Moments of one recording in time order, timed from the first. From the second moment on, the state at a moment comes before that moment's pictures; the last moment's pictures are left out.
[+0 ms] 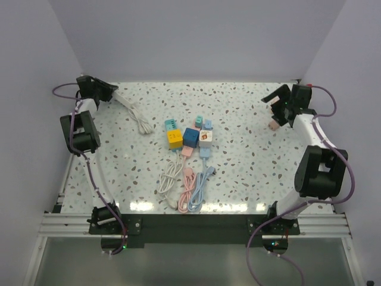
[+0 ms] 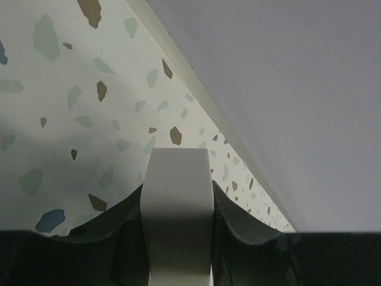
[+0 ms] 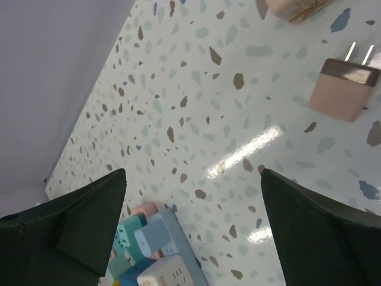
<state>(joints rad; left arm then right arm) 0.30 2.46 1.92 0.04 0.38 -0.92 -0.17 1.66 1.24 -0.27 -0.12 0.86</state>
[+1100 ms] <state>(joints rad) 0.03 2.07 1.75 -0.26 0.11 -0.64 -0.07 1.50 1.18 -0.40 -0.23 0.71</state>
